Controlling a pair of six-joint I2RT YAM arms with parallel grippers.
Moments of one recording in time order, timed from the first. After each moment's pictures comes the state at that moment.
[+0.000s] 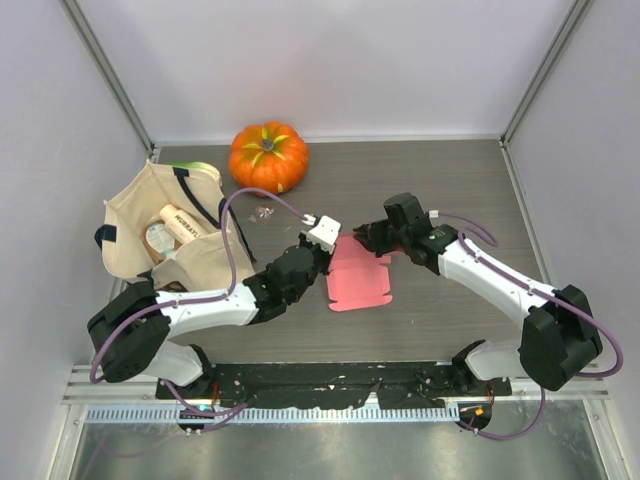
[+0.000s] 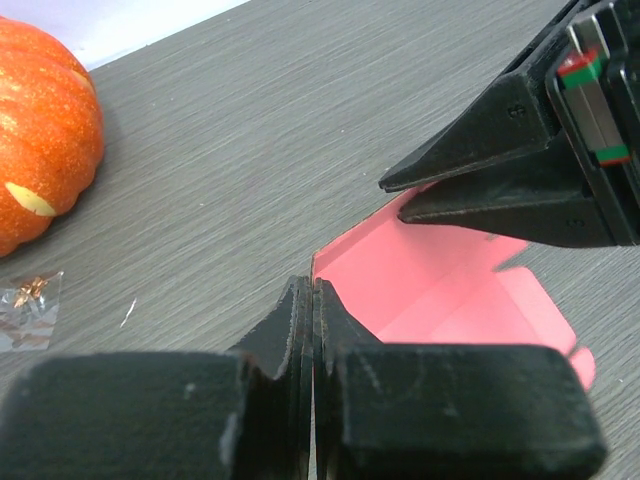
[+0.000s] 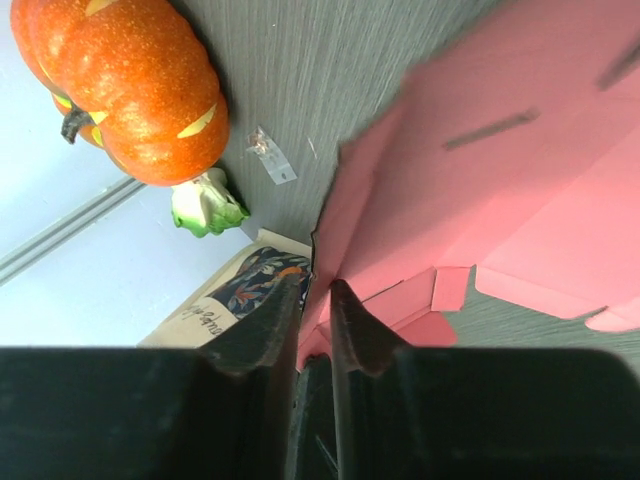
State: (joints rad) left arm -1.00 1.40 0.68 0.54 -0.47 0.00; right arm 0.57 1.34 0.93 -0.37 0.04 1.79
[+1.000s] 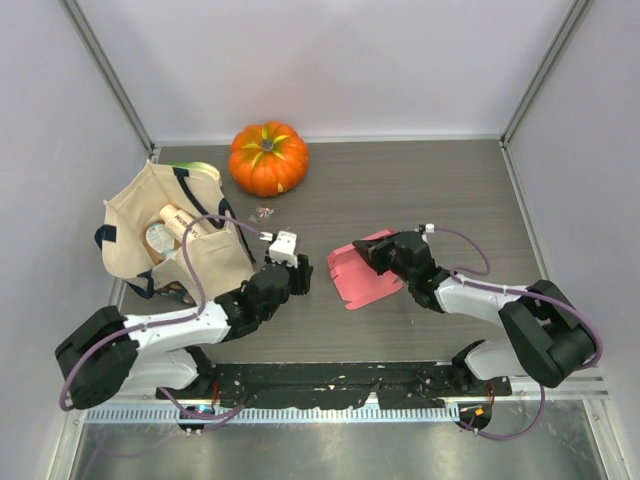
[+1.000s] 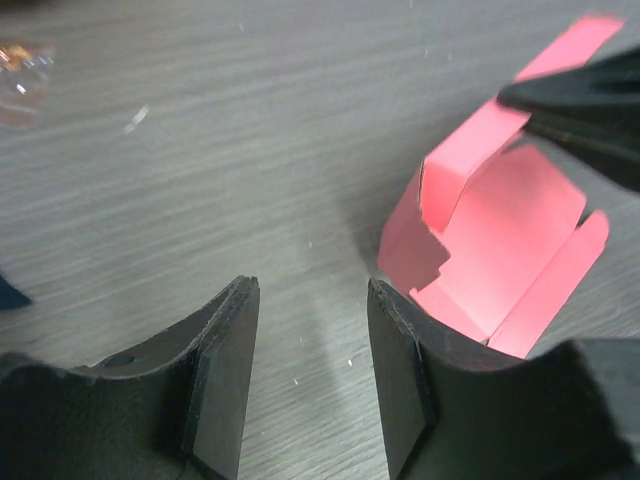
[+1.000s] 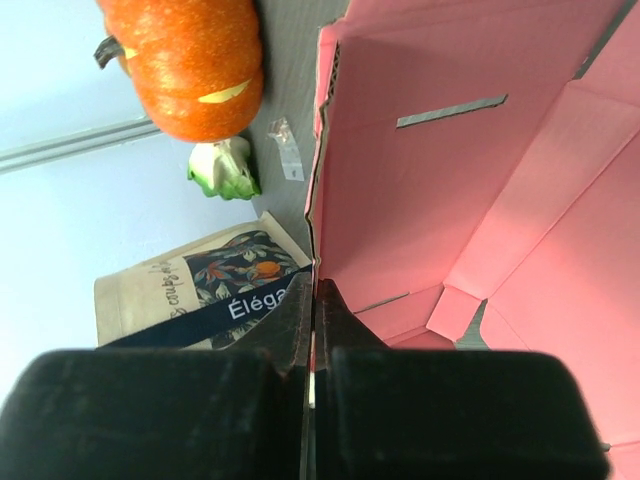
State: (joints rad) left arm -0.95 1.14 0.44 0.36 -0.51 -0.37; right arm 0.58 1.35 0.48 0.41 0.06 1.59
